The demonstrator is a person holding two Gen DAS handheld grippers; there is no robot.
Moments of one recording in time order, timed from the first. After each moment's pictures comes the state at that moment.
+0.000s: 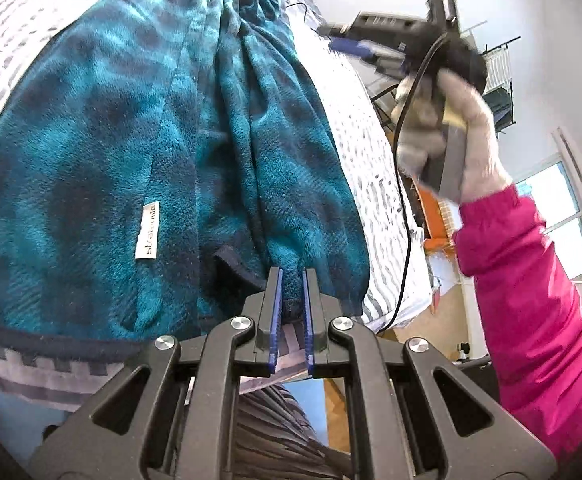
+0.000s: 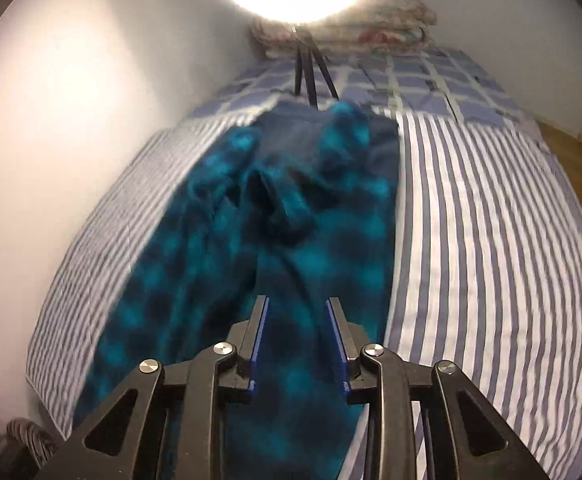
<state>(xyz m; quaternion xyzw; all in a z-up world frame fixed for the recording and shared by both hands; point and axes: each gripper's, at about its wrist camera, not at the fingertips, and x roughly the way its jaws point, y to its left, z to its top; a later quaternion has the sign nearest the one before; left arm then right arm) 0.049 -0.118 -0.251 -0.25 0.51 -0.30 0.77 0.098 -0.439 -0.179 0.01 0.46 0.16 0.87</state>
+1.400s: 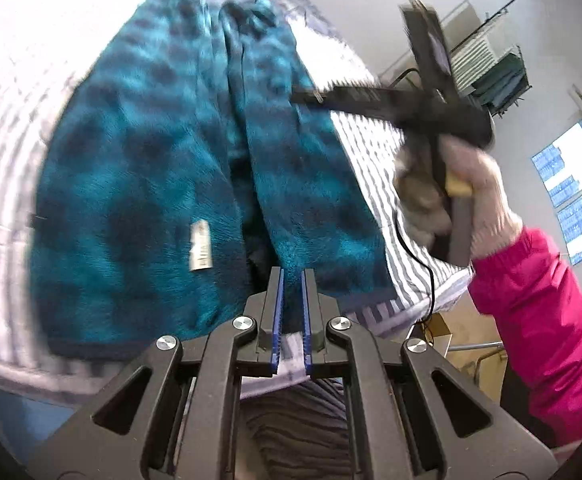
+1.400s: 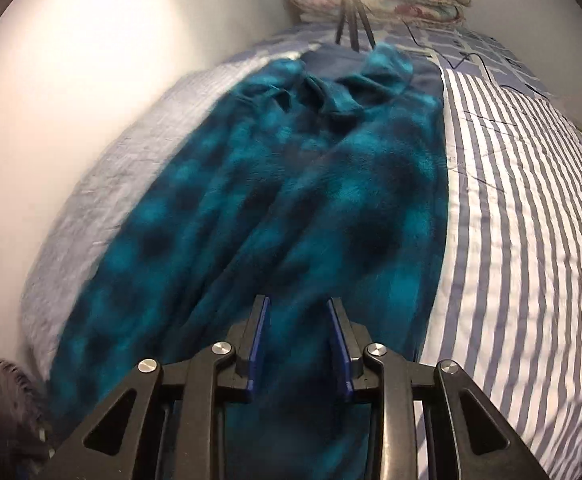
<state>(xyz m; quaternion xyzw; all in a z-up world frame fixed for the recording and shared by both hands) 0.049 -0.098 -0.231 -0.16 0.49 -0.27 0.81 0.031 -0.416 -0.225 -0.02 0.48 0.21 0.85</state>
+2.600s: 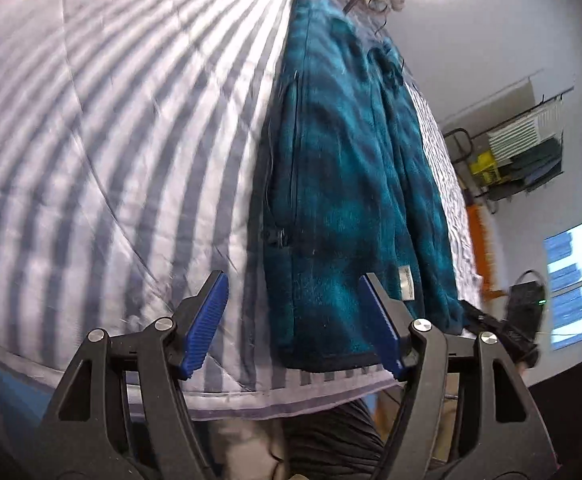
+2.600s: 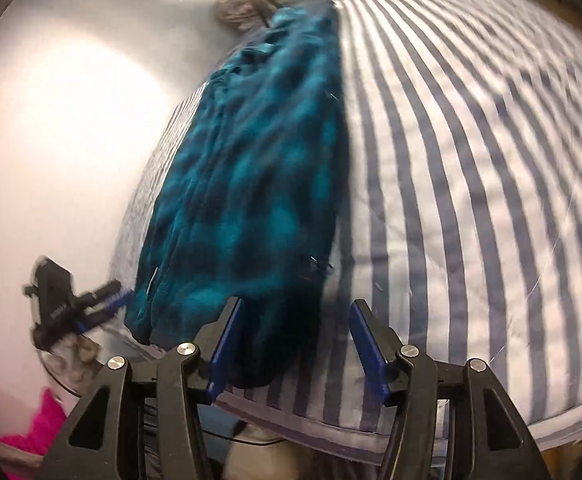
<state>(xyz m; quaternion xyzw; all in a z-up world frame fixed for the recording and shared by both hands) 0.078 0.041 -0.296 -0.29 0.53 -0.19 0.78 -0.128 -0.520 -0.278 0.24 0.50 0.21 0.81</state>
